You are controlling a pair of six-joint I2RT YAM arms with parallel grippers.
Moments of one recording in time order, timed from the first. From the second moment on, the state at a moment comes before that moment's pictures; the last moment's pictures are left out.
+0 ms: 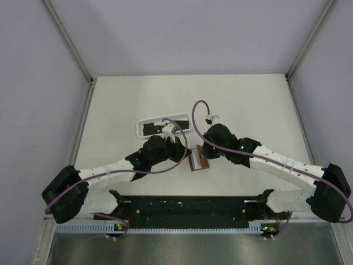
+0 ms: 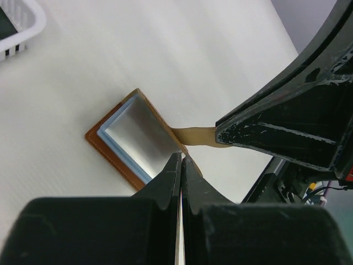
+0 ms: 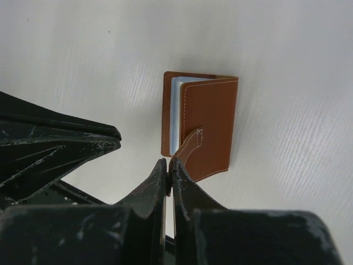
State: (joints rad) left arm -0.84 1.20 0.51 0.37 0.11 -0.60; right arm 0.88 1.21 0.88 -0.45 0.17 0.62
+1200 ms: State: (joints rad) left arm -0.84 1.48 0.34 0.72 0.19 -0.74; right arm 0.67 1.12 0.70 -0.27 -0.21 0.77
